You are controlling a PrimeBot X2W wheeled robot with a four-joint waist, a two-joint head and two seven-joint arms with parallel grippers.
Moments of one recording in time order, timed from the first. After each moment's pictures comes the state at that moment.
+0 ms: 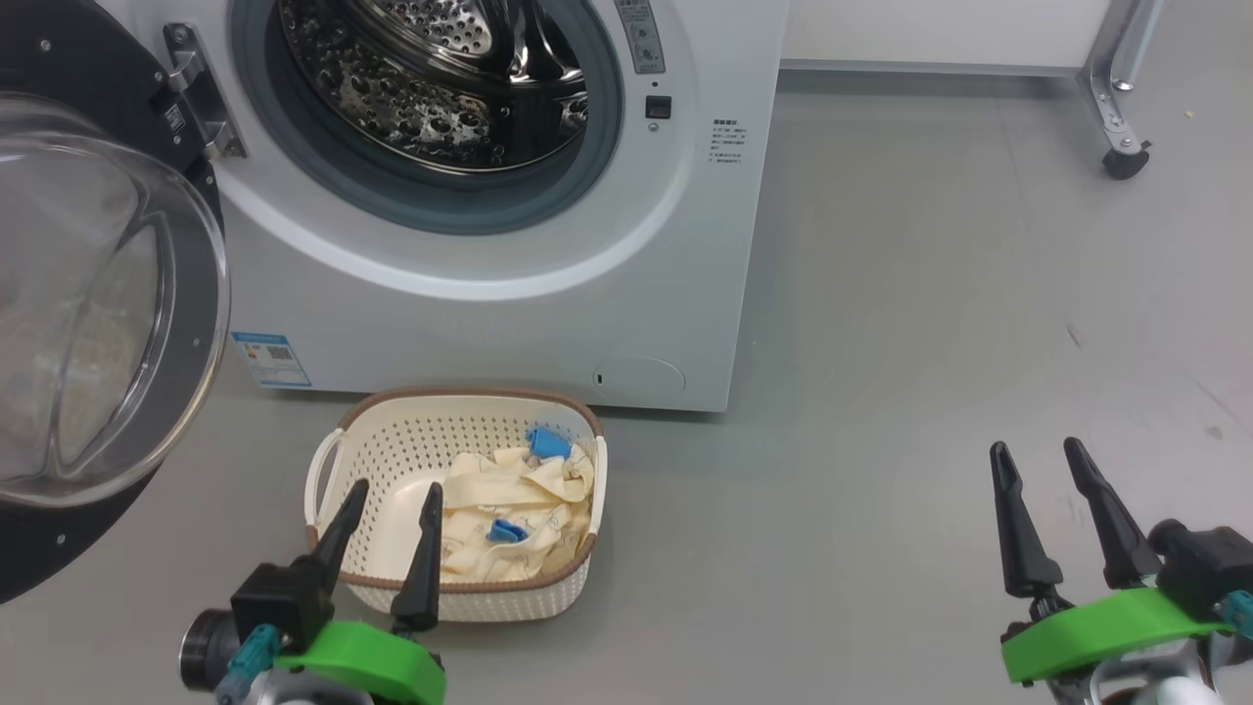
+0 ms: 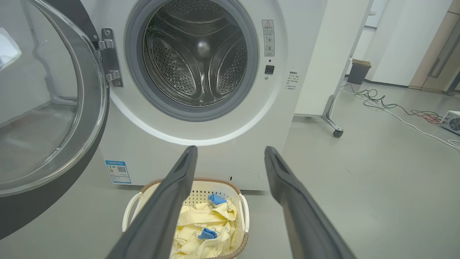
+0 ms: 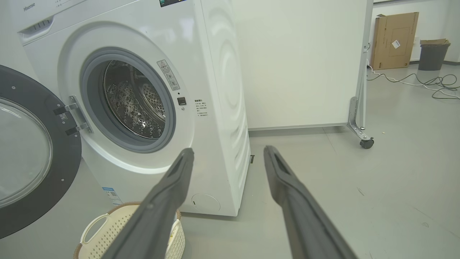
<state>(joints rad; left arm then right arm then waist) -0.13 0.11 -0.27 0.32 -0.27 -0.03 -0.25 0.08 -0.11 0.03 0.07 0.29 0.13 -0.25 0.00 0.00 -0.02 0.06</state>
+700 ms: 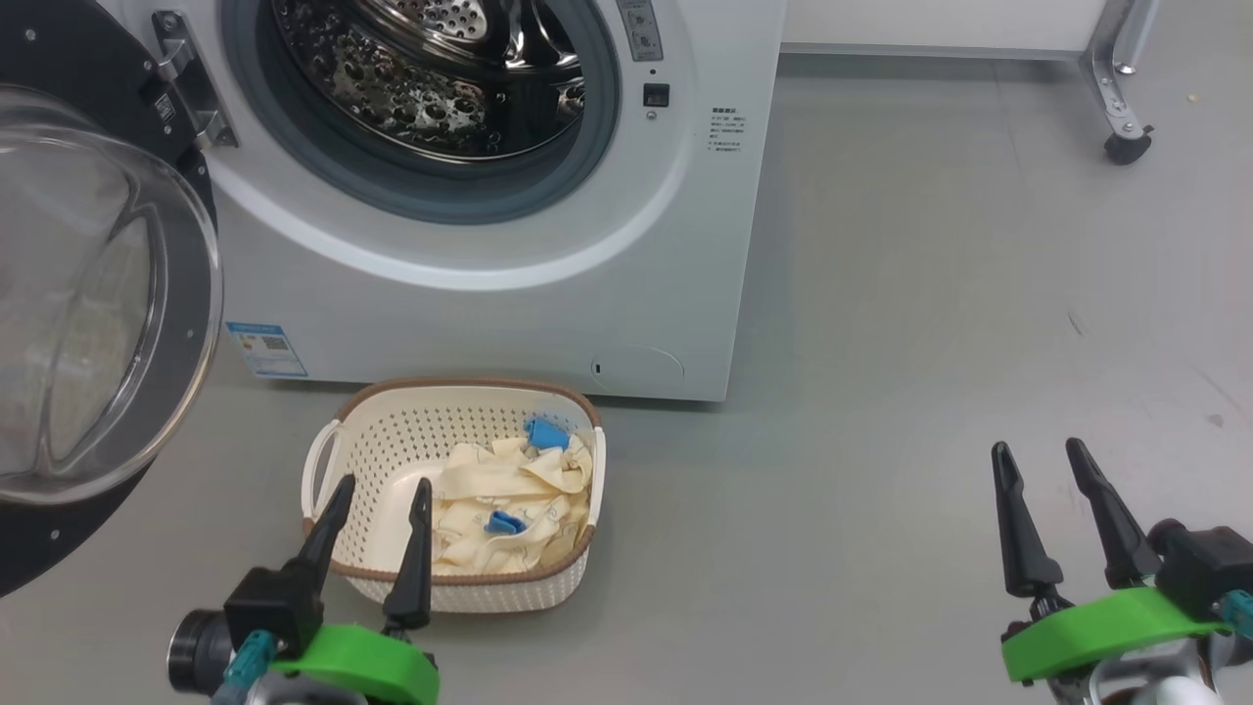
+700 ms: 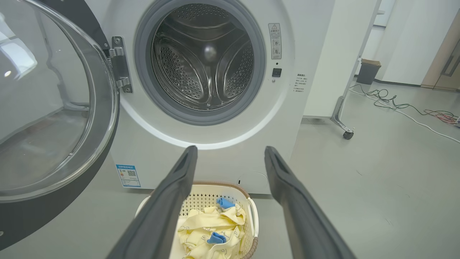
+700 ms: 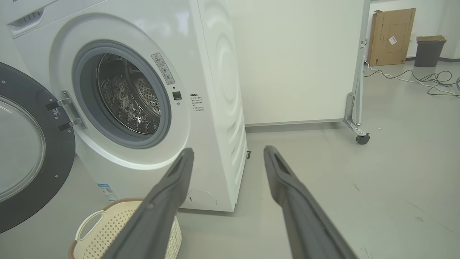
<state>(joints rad) -0.11 0.10 -0.22 0.28 -0.22 -0.04 -0.25 0.08 -0.10 0.02 0.08 0.27 0.13 -0.25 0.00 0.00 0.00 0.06</state>
